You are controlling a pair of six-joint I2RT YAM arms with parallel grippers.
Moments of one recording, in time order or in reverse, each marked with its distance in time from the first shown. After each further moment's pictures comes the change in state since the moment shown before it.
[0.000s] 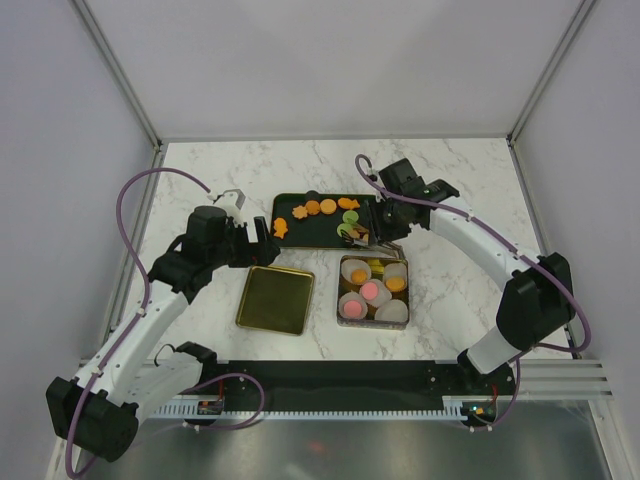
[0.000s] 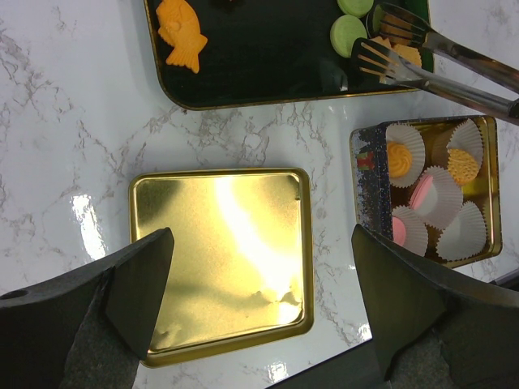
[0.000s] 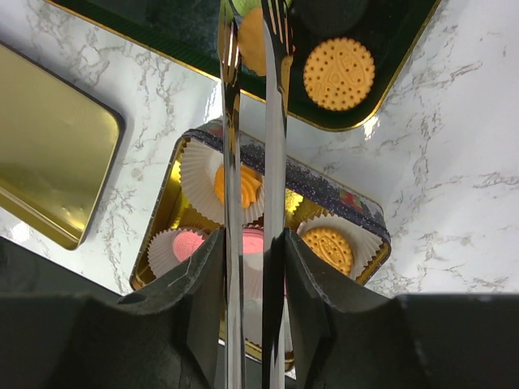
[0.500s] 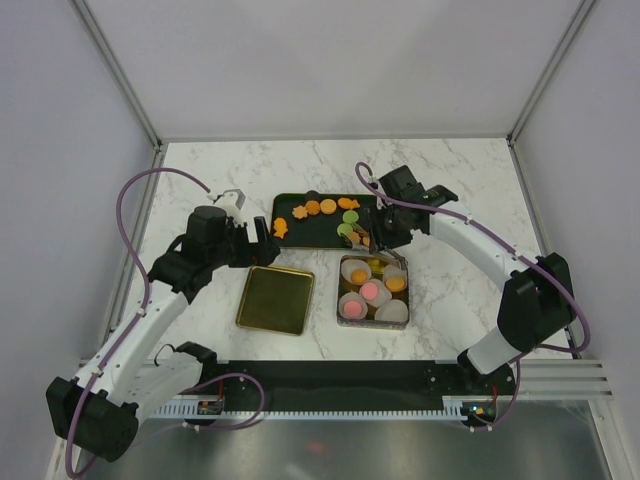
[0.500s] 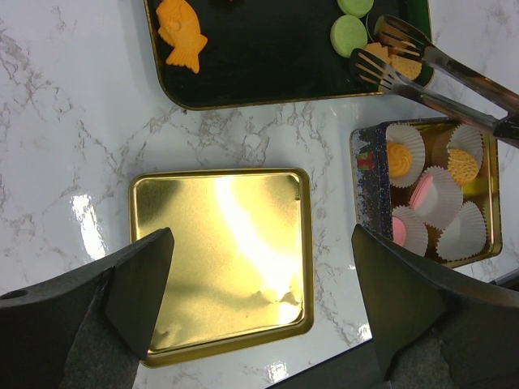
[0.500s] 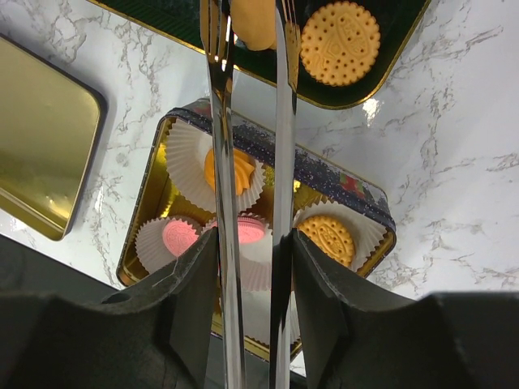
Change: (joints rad) left arm 0.000 0.000 0.000 0.000 0.000 0.000; right arm 0.001 -0.012 -0.049 0.005 -0.006 0.000
